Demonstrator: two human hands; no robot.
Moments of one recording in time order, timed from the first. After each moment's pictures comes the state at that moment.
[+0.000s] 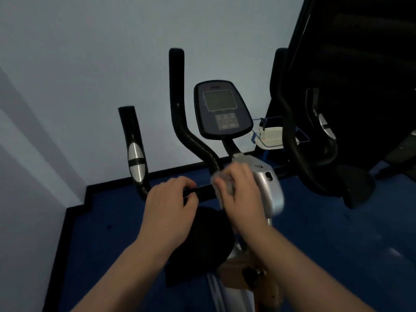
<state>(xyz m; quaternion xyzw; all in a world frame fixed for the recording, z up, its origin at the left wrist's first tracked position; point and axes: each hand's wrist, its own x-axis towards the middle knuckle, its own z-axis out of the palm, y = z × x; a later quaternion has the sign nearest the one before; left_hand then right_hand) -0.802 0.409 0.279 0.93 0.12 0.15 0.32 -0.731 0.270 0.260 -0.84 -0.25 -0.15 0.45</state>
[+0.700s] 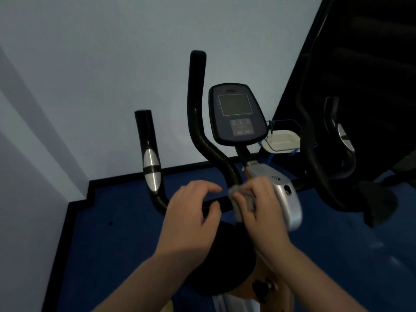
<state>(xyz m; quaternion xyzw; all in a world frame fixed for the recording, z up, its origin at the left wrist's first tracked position) -0.807 0.409 0.280 0.88 0.04 0.20 0.43 -0.732 0.266 0.252 -0.84 -0.27 -0.14 0.45</state>
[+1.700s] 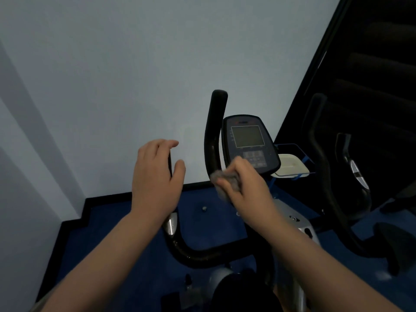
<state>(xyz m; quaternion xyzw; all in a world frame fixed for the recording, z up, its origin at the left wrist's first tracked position) -0.715 0.524 0.309 0.88 0.10 0.37 0.29 -0.652 0.343 0.307 -0.84 -0.35 -0.12 0.39</state>
